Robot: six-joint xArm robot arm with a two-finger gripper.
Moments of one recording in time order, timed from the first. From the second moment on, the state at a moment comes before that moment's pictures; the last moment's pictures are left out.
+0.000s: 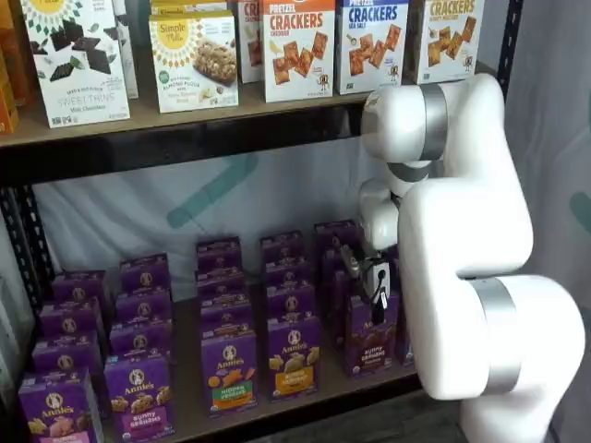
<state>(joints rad) -0.19 1.06 -1.54 -0.24 0.45 -1.54</state>
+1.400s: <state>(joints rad) -0.17 0.77 -1.14 0.01 0.36 -1.74</state>
